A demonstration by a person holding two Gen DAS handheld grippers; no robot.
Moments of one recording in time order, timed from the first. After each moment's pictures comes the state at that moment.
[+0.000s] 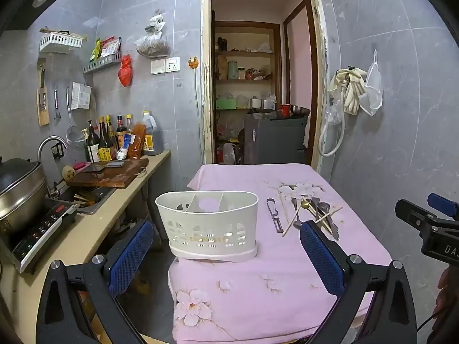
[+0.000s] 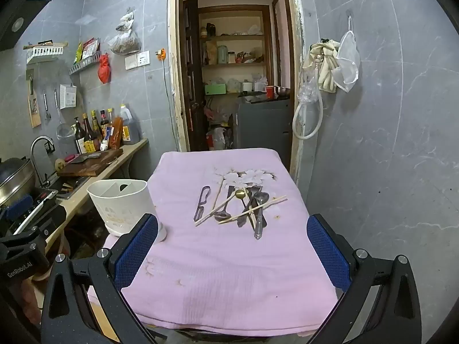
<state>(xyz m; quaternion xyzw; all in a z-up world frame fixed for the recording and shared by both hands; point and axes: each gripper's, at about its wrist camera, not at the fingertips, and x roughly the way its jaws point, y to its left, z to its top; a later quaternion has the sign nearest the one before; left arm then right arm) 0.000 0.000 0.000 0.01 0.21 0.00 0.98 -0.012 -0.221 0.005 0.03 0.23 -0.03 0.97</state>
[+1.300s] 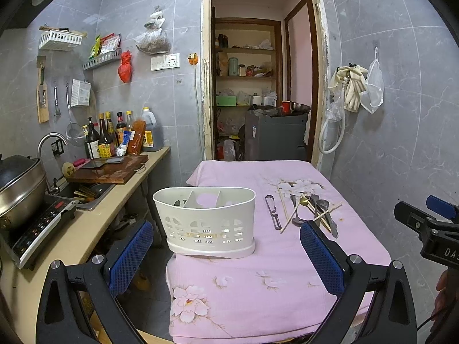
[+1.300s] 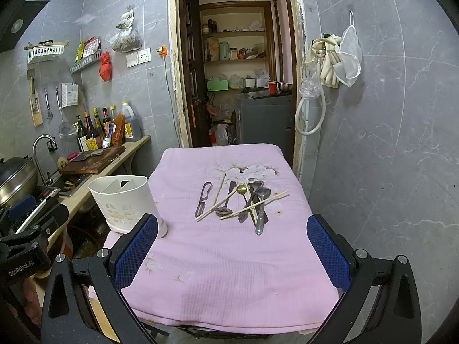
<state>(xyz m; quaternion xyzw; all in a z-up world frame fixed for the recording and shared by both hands) -0.002 -0.002 -0.005 0.01 0.21 0.00 0.98 -0.011 -0.224 0.000 0.03 0.24 -0.02 0.97</state>
